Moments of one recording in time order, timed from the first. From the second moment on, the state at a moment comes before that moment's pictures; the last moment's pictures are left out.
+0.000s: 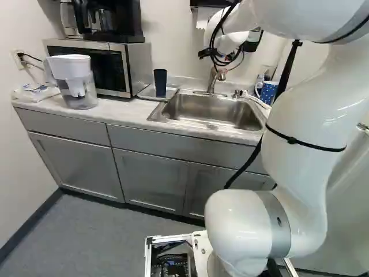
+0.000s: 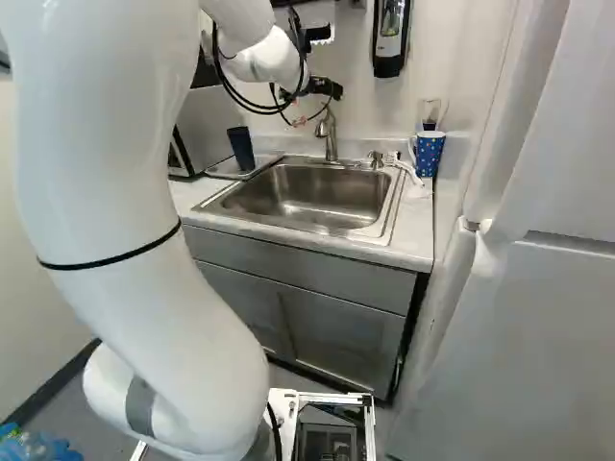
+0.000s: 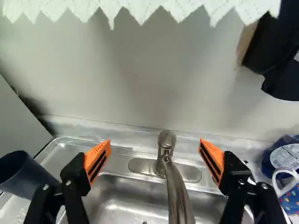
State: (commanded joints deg) arm -8.1 -7.1 -72.2 0.9 4.5 -1.3
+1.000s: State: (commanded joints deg) arm -9.8 7.9 -57.2 0.9 -12.5 -1.3
